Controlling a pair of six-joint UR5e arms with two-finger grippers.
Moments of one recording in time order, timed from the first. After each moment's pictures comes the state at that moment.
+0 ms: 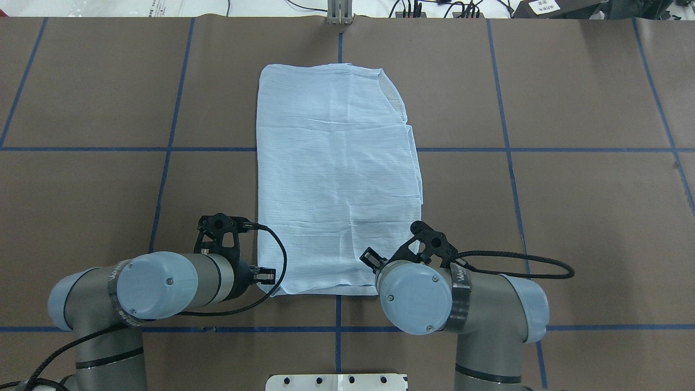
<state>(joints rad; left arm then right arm) -0.28 -1.87 -1.92 -1.93 -1.59 -1.32 0.21 -1.07 1.88 -1.63 1.46 2.15</state>
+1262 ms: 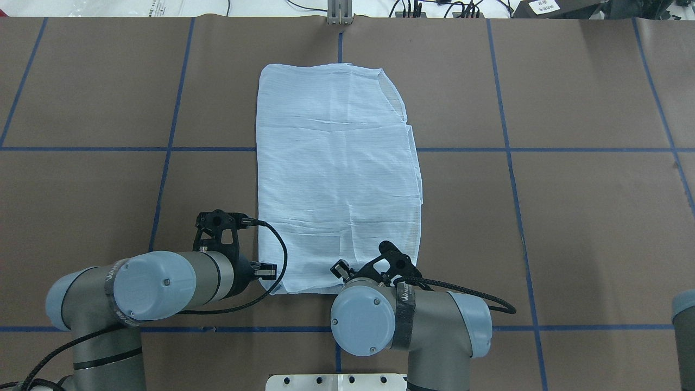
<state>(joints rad) -0.28 -1.87 -1.94 -1.93 -1.56 -1.34 0.16 -0.95 1.77 -1.64 1.41 2.29</state>
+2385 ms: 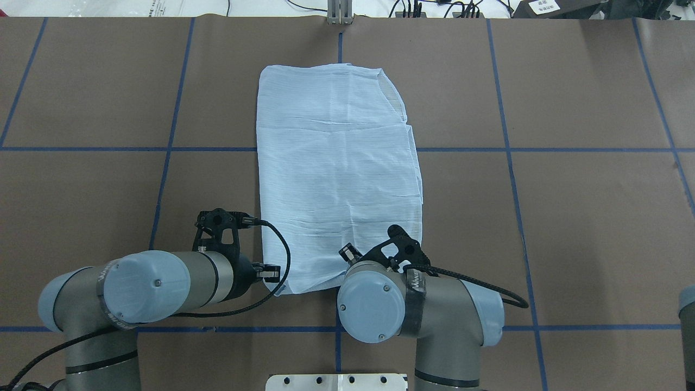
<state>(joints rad) -0.28 -1.88 -2.04 -1.88 -1.61 -1.33 0.20 -0.98 1.93 -1.76 1.38 2.31</state>
